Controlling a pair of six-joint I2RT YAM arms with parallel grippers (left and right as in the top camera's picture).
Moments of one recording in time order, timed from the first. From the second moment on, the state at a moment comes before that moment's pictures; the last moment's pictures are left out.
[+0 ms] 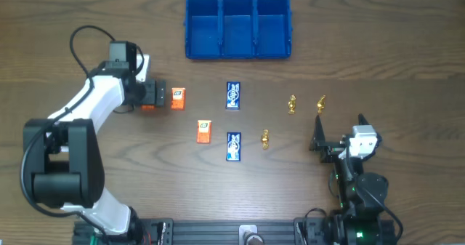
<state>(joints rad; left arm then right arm) -0.02 1.81 1.05 -0.51 0.02 0.02 0.03 0.01 0.01 -0.08 -0.01 0.03</state>
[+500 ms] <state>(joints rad) -0.02 1.85 1.06 -0.51 0.02 0.03 0.03 0.01 0.01 -0.08 -0.01 0.03</state>
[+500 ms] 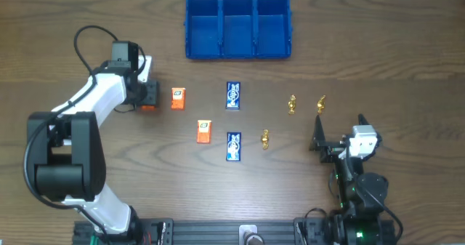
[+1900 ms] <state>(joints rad) -0.36 2.32 2.16 -0.86 -0.10 -0.36 0.03 0.01 0.01 -0.08 -0.01 0.03</state>
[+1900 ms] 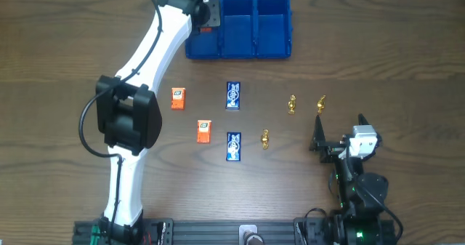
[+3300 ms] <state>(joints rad) -0.35 1.71 0.94 -0.43 -0.15 -0.41 0.03 0.01 0.01 -0.08 -0.01 0.03</state>
